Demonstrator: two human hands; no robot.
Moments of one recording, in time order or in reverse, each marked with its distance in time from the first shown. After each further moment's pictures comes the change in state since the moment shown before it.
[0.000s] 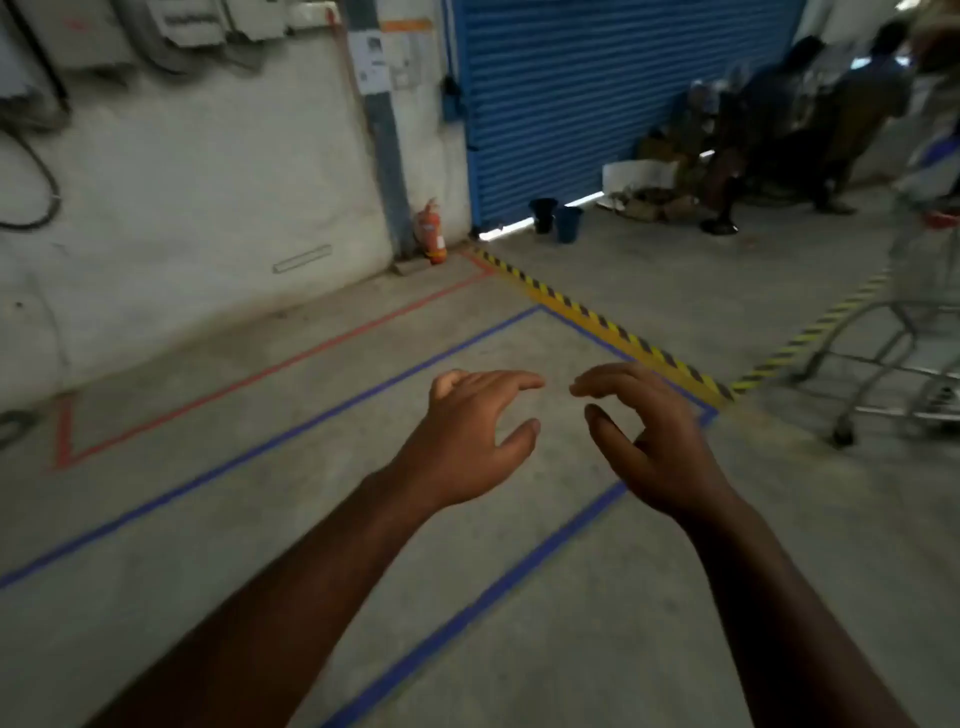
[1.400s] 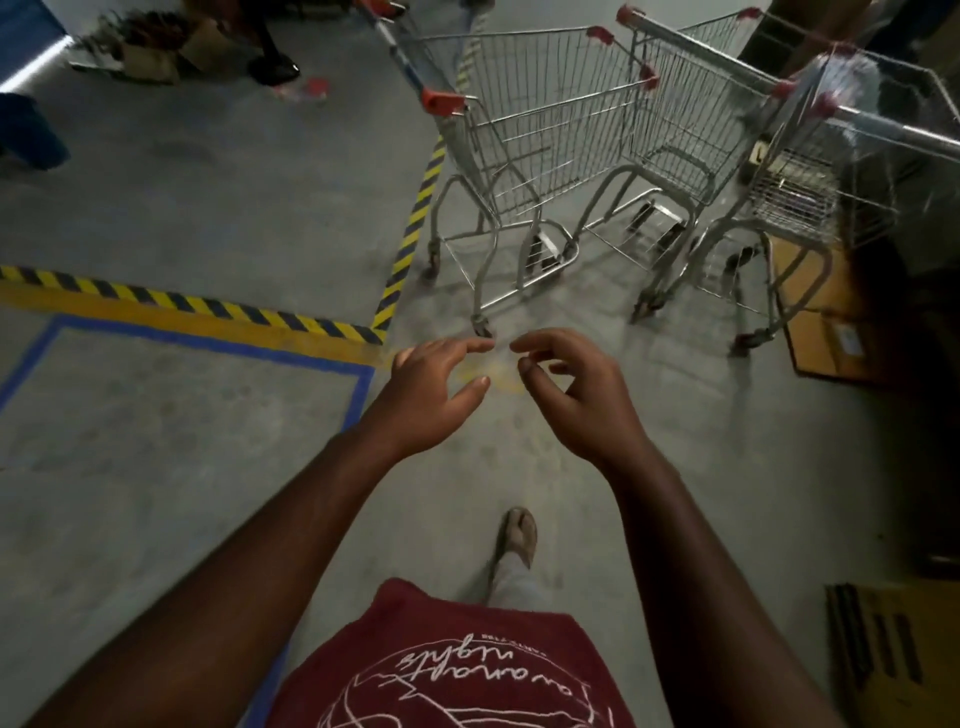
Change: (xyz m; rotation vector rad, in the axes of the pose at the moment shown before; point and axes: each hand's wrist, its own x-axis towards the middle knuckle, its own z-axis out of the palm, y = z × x) left_hand 0.643 0.281 0.676 -0.611 -0.626 0.238; right_hand 0.032 0.658 -0.489 -0.321 0.337 0.846
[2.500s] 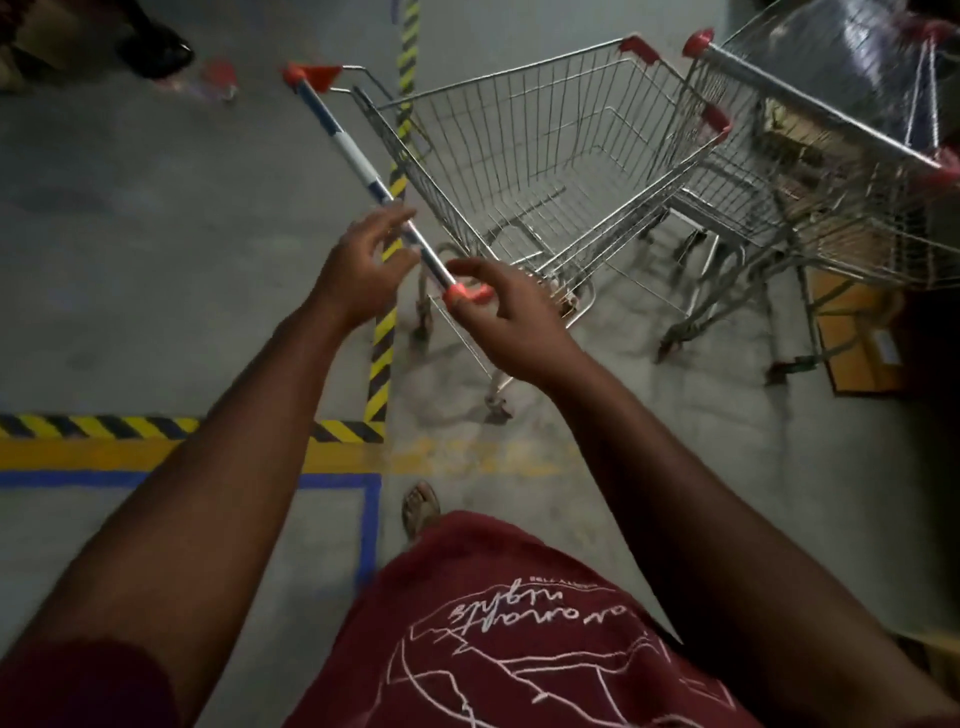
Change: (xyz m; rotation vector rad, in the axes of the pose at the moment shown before) left_hand 0.595 -0.277 -0.174 -0.143 -0.032 -0.087; right_hand 0.582 0.071 0.139 -0.058 -0.081 0.286
